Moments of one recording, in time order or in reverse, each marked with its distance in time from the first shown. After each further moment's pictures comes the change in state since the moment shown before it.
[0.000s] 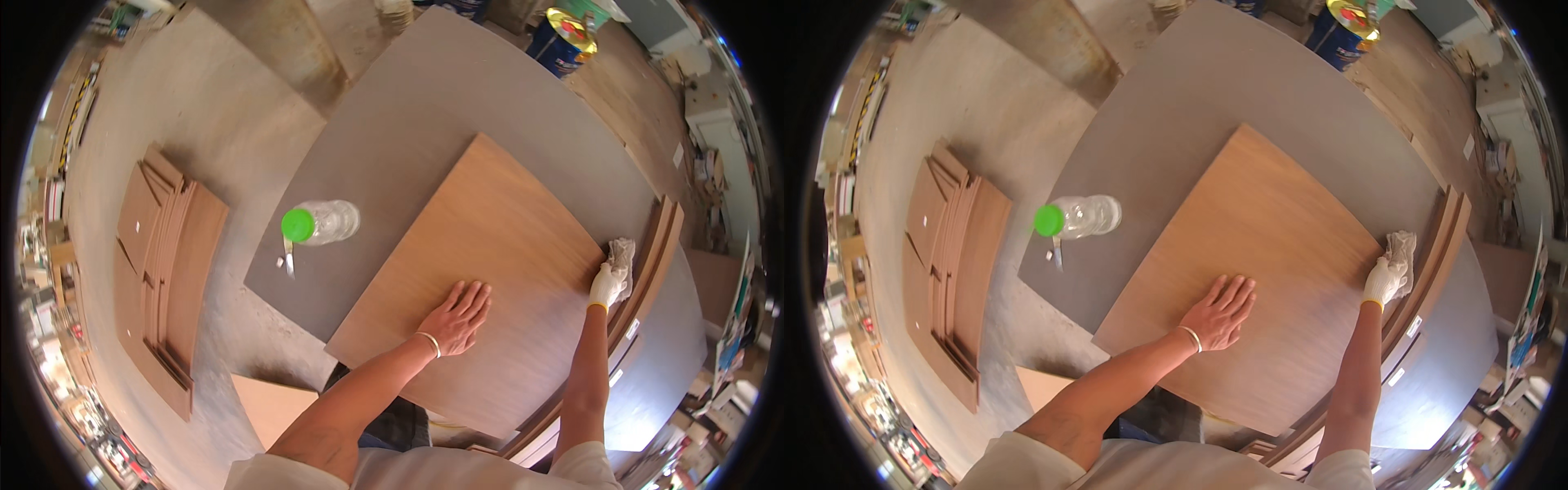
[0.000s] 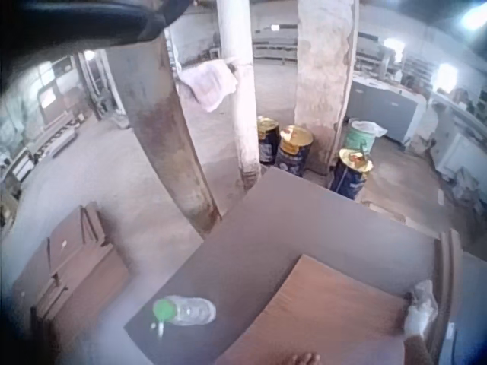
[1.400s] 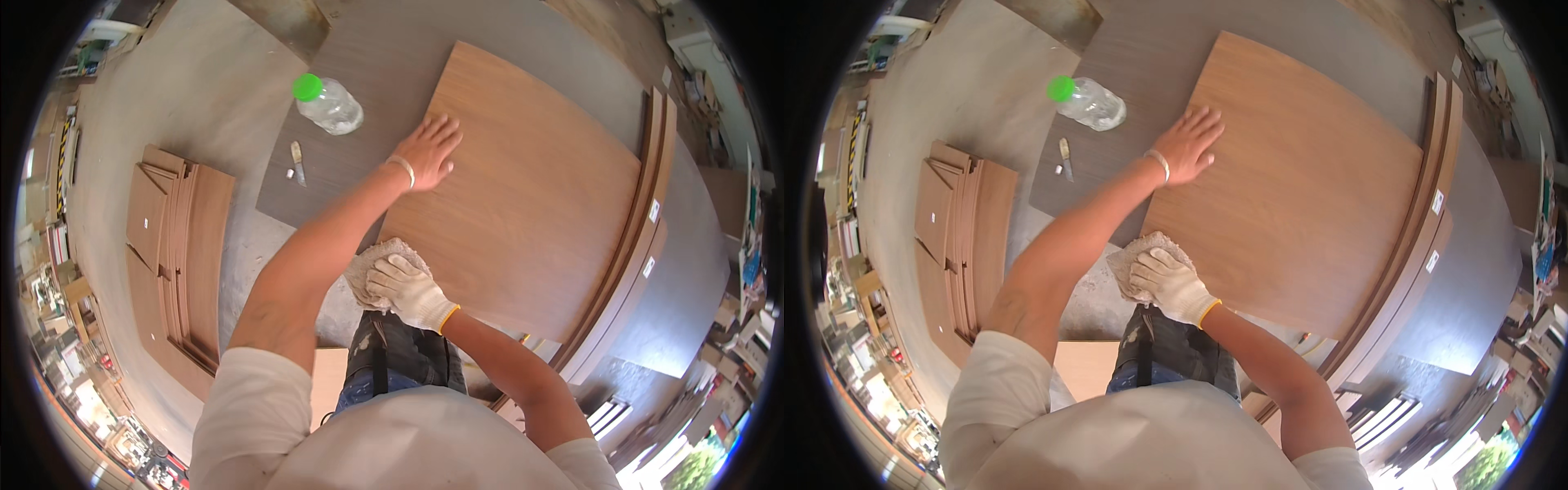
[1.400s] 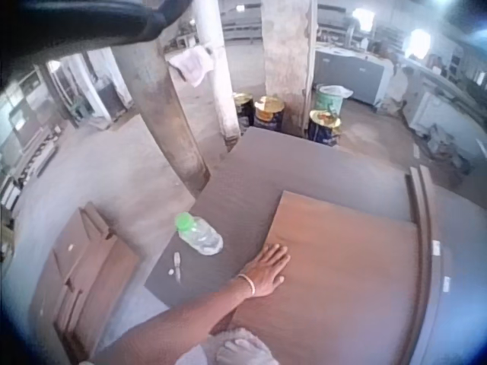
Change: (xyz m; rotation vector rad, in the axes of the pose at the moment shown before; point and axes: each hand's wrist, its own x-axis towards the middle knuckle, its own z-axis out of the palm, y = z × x) left_hand -0.013 -0.121 -0.031 0.052 -0.010 0.015; right_hand -0.485 -0.053 -0.059 0.375 -0.942 -1.491
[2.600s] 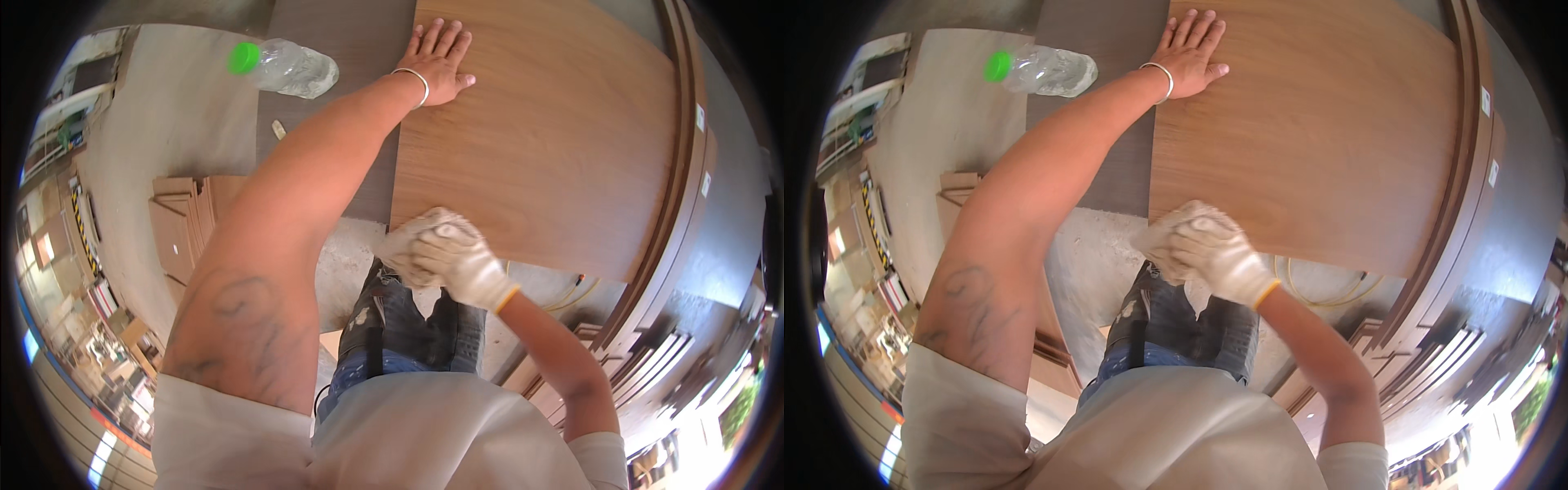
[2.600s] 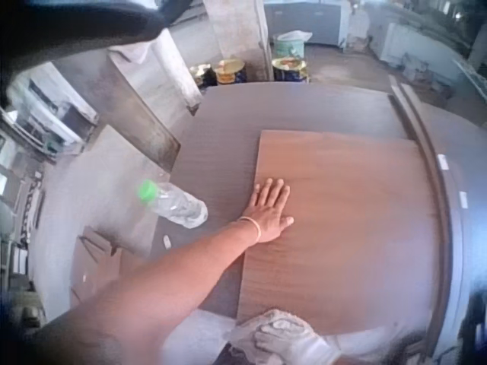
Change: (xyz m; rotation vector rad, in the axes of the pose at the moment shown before) left_hand 0.057 0.000 0.012 0.123 -0.221 -0.024; right_hand -0.041 -0.016 0.007 0.039 0.121 0.275
